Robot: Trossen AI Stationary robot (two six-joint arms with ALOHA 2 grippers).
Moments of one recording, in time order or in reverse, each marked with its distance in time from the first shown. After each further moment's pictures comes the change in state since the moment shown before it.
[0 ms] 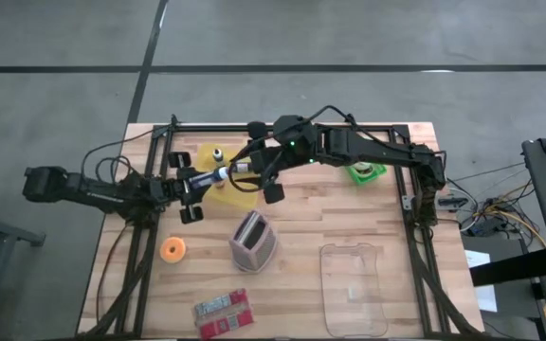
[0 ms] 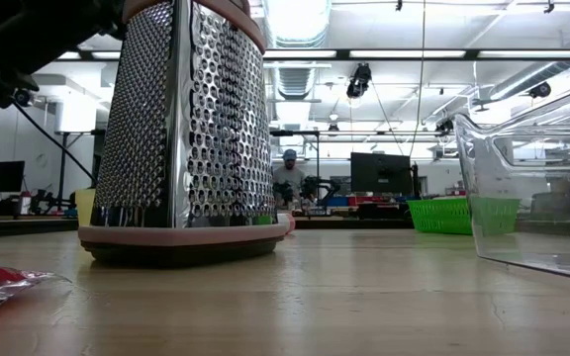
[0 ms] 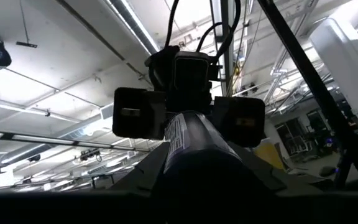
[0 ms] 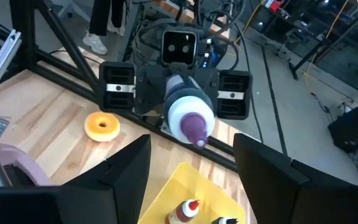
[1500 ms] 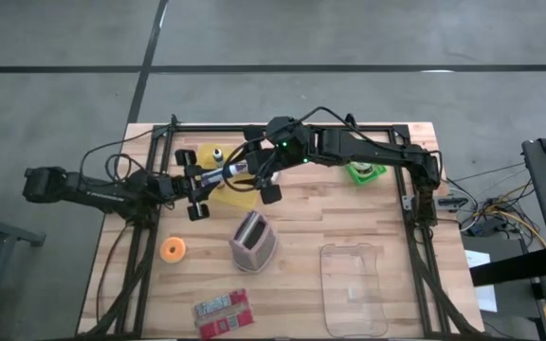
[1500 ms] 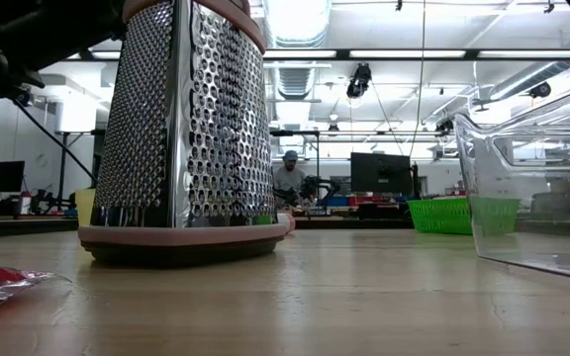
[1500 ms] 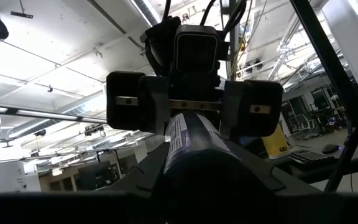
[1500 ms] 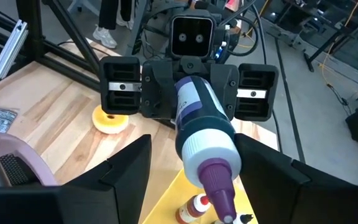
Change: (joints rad) left arm 0.019 0.006 0.054 -0.148 -0.045 -0.012; right arm -0.020 0.040 -0.001 -0.005 -0.038 0.010
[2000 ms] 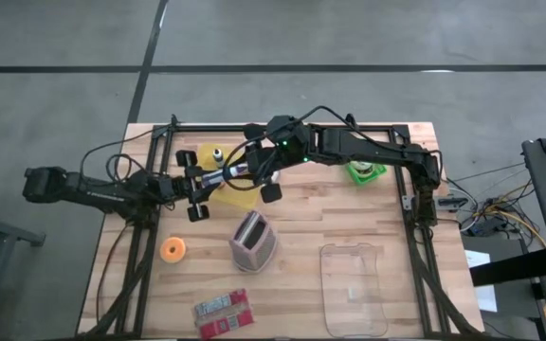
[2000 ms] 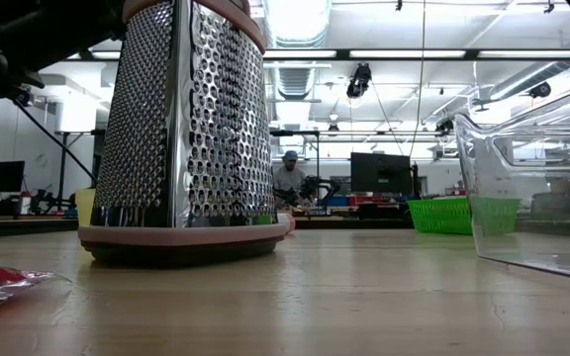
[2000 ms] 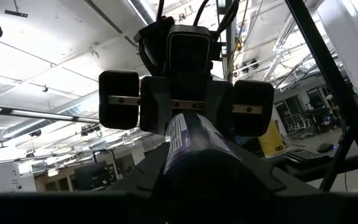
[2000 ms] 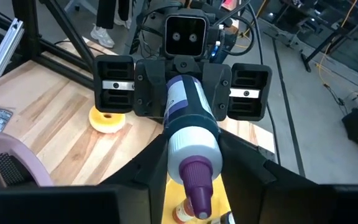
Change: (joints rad) left arm 0.001 0.000 0.000 -0.003 0.007 -0.004; right arm -0.001 0.000 0.000 -0.001 0.002 -0.010
